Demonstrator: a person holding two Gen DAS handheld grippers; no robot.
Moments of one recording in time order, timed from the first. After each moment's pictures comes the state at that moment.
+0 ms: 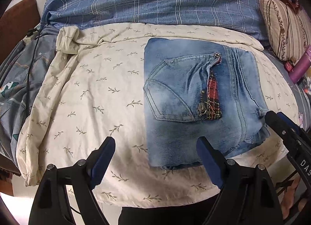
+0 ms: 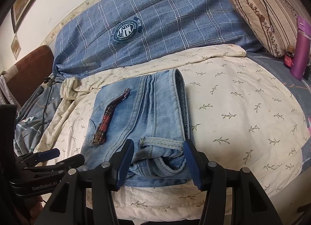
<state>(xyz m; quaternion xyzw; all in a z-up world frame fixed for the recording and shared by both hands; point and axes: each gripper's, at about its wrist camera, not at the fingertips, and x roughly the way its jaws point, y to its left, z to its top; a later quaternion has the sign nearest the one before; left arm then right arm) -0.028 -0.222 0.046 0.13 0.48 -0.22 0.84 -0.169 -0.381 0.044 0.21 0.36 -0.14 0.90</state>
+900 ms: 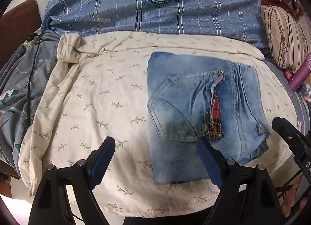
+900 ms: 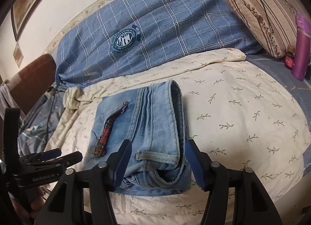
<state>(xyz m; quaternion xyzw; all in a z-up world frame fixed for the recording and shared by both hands) -0.009 -0.225 0.061 0.12 0.46 -0.23 0.85 -0.170 -0.397 0.052 0.23 0.34 -0.13 0.90</state>
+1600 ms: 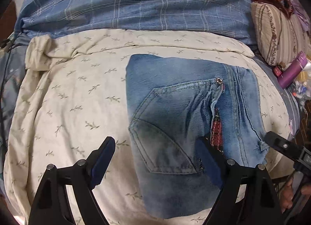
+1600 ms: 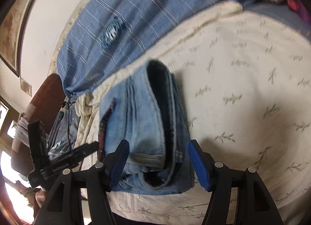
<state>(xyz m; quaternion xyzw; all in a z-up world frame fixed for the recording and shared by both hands) 0.033 -0.249 0.037 0.11 0.48 -0.31 0.81 -0.158 -0.453 -0.003 0.40 0.37 -0.04 0.84</state>
